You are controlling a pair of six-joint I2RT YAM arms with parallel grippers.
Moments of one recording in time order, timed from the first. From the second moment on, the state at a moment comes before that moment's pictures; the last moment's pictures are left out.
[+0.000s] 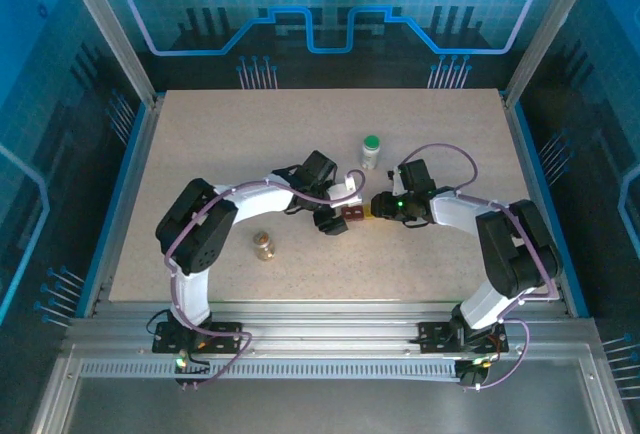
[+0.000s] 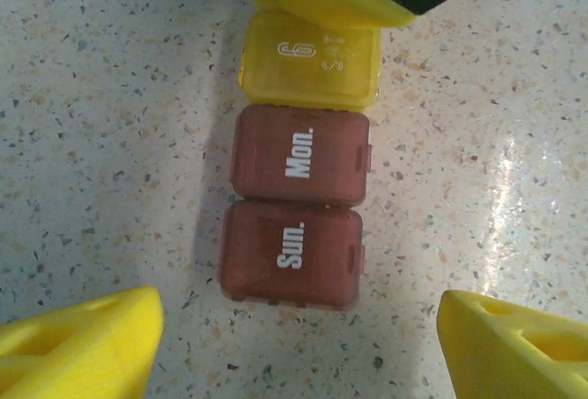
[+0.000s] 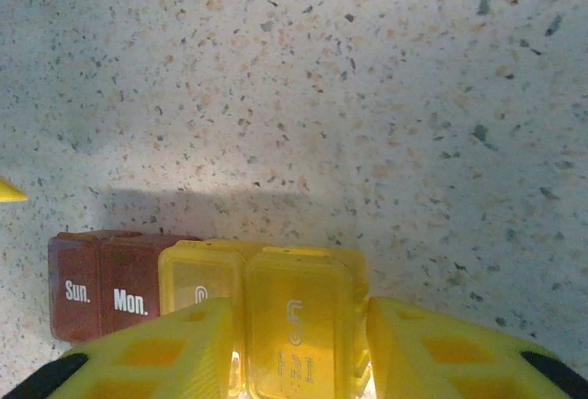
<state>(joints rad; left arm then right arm) -0.63 1.93 1.22 -0.34 0.33 0.57 0.32 1.63 0.78 -0.17 -0.27 0.42</state>
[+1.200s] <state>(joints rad) -0.65 1.99 1.28 -0.37 0.29 0.62 0.32 1.64 0.79 -0.15 -0.29 0.39</state>
